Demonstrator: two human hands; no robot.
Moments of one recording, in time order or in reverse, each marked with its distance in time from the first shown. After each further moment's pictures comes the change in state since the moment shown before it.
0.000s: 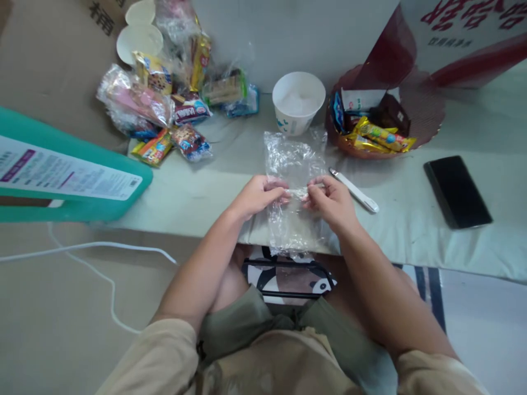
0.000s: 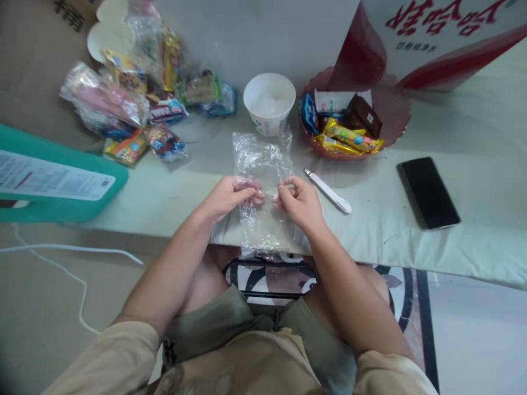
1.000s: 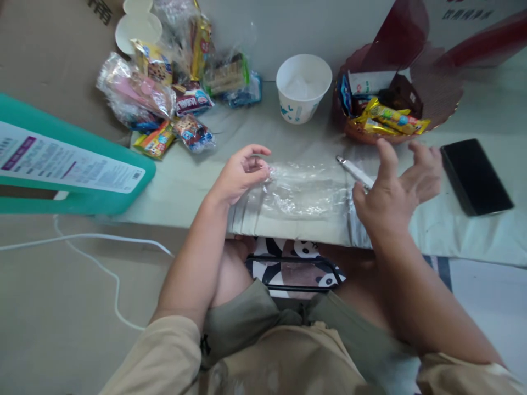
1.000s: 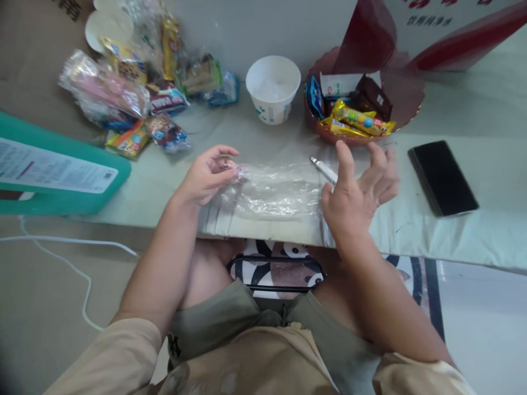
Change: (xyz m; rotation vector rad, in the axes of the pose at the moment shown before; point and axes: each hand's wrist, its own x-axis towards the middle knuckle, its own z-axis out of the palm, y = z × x) left_hand -0.010 0.006 -0.038 0.143 0.147 0.333; right_hand -0.048 -0.004 -0.040 -1.076 0.611 -0.474
